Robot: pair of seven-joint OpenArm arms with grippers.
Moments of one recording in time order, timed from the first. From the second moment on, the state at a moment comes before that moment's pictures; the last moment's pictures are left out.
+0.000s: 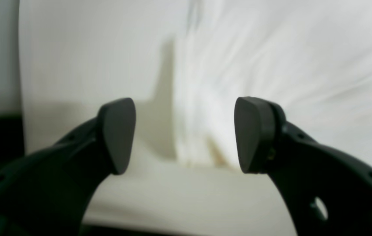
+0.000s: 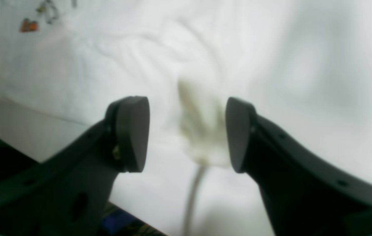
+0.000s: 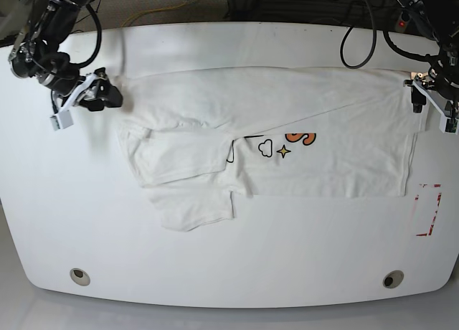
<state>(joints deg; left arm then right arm) 9.1 -14.1 -45.6 104.4 -12.2 -43.0 58.5 -9.1 14.7 40.7 94.3 59.0 40.9 -81.7</state>
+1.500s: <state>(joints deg) 19.7 -13.1 -38.7 102.7 -6.4 -42.9 61.0 -10.0 10.8 33.2 106.0 26.9 41.0 -76.2</state>
